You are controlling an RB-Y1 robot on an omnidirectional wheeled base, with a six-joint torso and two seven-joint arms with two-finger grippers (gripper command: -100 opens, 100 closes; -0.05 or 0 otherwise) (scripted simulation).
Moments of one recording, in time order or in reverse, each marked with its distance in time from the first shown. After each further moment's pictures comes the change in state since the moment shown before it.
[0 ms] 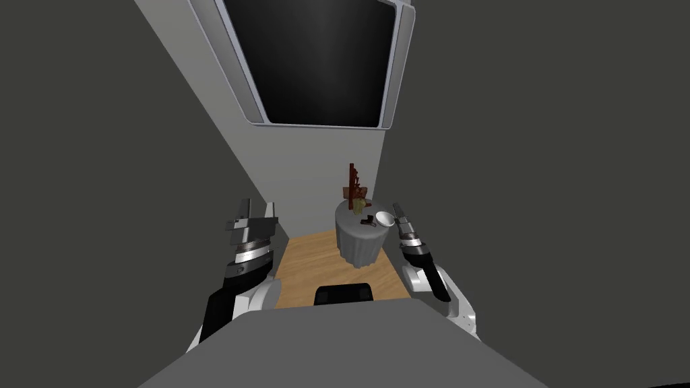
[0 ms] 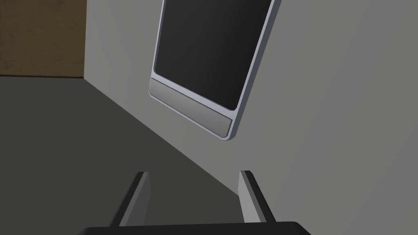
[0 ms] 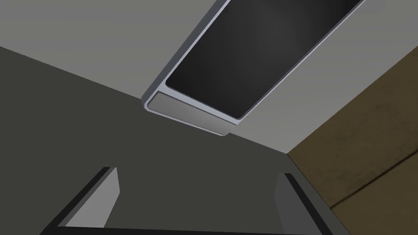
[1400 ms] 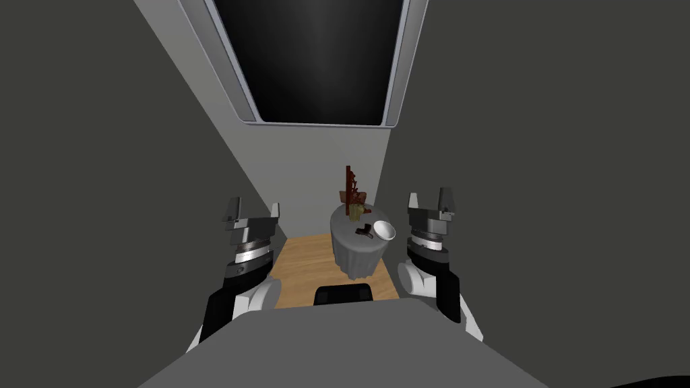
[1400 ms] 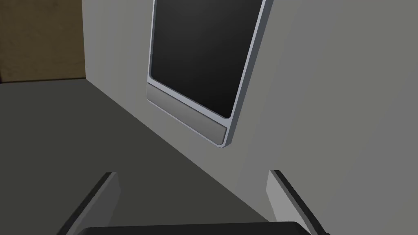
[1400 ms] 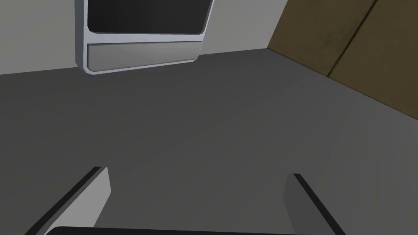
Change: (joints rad) left arm 0.000 0.000 0.000 0.000 0.000 0.000 0.000; right arm 0.067 0.247 0.019 -0.318 -0.121 -0.038 -0.191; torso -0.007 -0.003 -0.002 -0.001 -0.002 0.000
